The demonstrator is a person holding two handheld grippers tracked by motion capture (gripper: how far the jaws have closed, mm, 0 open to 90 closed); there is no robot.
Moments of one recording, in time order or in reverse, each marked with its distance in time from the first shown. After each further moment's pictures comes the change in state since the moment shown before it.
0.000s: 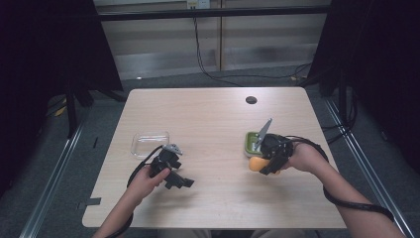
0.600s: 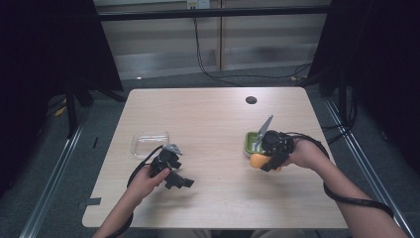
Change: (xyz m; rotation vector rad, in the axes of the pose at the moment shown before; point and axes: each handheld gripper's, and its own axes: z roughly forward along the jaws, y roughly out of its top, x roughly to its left) left arm 0.000 0.000 0.001 -0.005 -0.005 -0.002; right arm -0.008 0.001 -0.005 0.014 -0.007 0.022
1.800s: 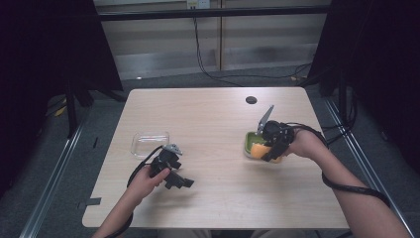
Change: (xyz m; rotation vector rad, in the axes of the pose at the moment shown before) left arm 0.001 0.000 0.000 0.007 0.000 0.001; right arm -0.024 0.007 -0.009 -0.011 -0.031 -0.002
